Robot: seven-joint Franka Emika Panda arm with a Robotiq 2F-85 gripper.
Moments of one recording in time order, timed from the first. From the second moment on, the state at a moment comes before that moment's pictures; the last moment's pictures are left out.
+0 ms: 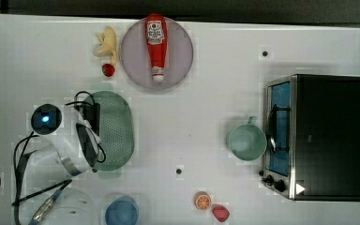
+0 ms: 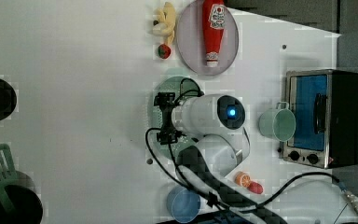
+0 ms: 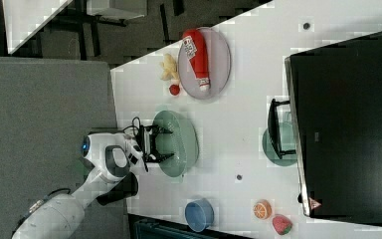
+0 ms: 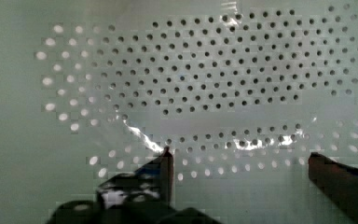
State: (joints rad) arm 0.56 0.57 0.03 -2.07 0.09 1.01 1.25
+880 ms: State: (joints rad) arm 0.67 0.67 0.09 -1.90 0.12 1.02 1.35
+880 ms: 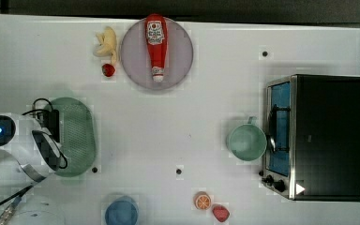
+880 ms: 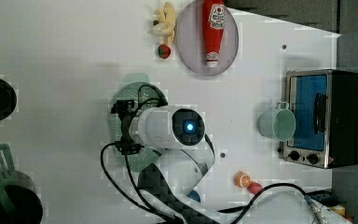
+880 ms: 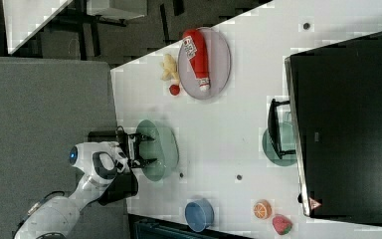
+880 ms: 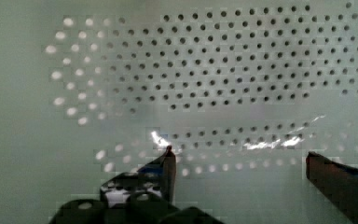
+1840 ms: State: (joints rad) arm 0.72 0.37 -0.16 -1.94 0.10 0.44 0.99
